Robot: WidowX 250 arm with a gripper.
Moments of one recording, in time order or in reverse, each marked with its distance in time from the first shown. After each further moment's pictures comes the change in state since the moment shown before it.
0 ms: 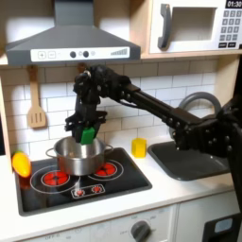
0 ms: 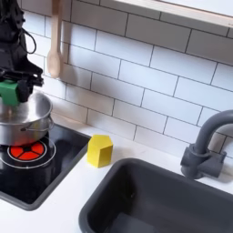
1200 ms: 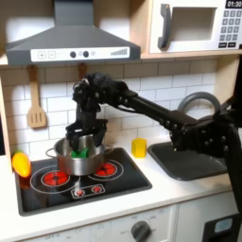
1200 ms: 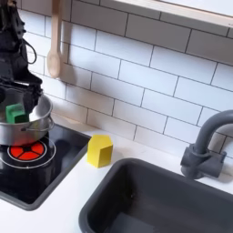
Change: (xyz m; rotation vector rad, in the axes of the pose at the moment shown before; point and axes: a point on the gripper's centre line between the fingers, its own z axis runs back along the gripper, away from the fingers) arm -0.011 -0.001 -0.019 -0.015 0.073 -0.038
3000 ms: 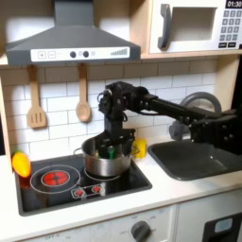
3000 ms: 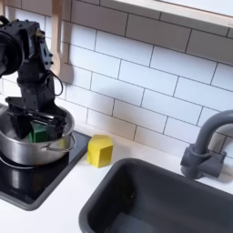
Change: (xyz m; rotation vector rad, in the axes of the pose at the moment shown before) arm -0.039 -0.064 -0.015 -0.097 0.108 -0.130
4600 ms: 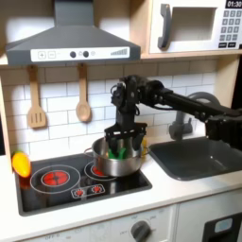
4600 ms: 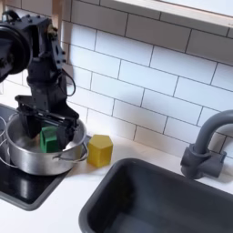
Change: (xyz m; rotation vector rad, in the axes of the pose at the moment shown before) arm -0.006 -0.018 0.021 0.022 -0.047 -0.055
